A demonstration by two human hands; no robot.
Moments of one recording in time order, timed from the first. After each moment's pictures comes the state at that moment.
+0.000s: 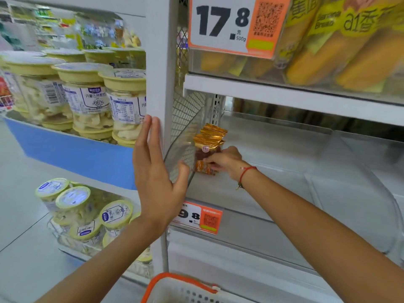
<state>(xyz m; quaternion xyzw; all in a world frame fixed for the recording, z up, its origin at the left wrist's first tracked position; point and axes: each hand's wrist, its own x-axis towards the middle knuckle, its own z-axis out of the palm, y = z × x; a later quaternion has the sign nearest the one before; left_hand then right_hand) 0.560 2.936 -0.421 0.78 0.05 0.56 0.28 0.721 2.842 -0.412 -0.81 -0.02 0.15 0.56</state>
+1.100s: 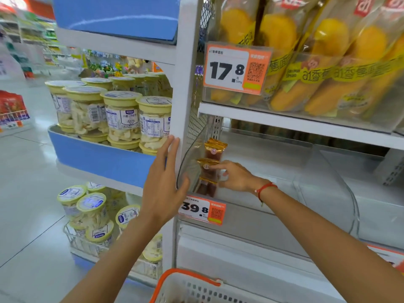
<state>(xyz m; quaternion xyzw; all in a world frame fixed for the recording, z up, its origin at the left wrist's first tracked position) 0.522 2.962 -0.413 0.87 -0.01 0.44 0.22 0.665 2.799 -0.383 -0.91 -0.36 0.07 0.19</state>
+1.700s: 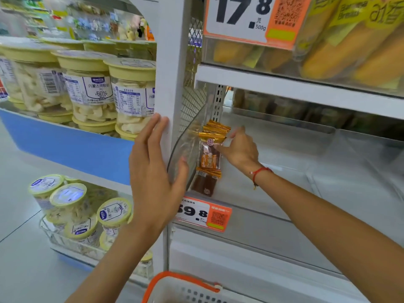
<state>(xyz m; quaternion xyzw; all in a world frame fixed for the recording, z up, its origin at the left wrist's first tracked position) 0.549 2.951 -0.425 0.80 0.03 0.54 0.27 0.735 2.832 -0.416 -0.92 -0.16 -0.14 0.33</state>
